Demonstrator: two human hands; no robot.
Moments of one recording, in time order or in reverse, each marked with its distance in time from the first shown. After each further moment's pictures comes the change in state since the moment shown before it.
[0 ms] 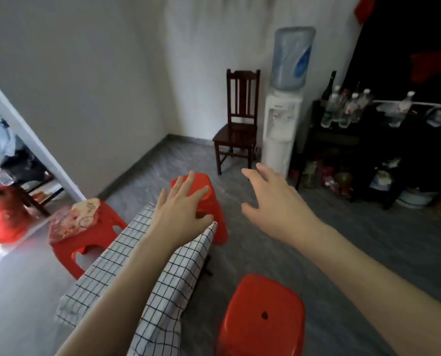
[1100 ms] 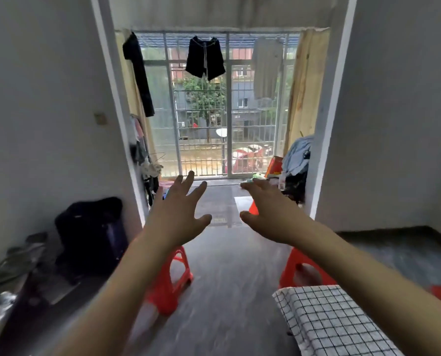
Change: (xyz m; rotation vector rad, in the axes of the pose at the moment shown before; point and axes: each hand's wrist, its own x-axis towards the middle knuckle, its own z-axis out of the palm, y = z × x) left_hand -0.602 -0.265 -0.256 0.338 0.366 -1.034; right_hand -0.195 -0.608 0.037 0.155 -0.207 -1.095
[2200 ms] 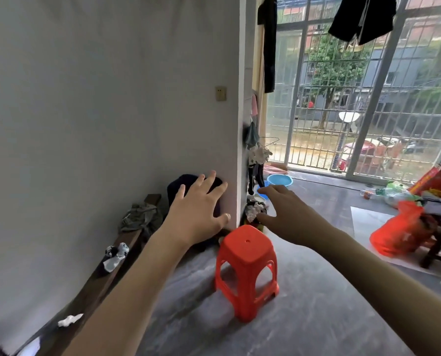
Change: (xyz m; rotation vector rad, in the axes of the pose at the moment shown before) left_hand 0.114 -0.286 0.064 0.080 -0.107 -0.430; right_hand 0.340 -0.139 0.195 0.188 -0.209 -0.428
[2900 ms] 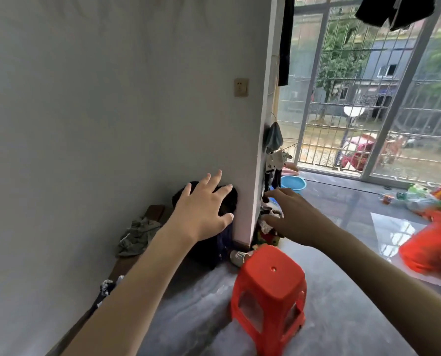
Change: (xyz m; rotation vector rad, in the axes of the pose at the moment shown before) left_hand 0.210 -0.198 0.051 0.013 -0.065 0.046; right_hand 0.267 -0.021 0.094 0.002 -0.051 0.042
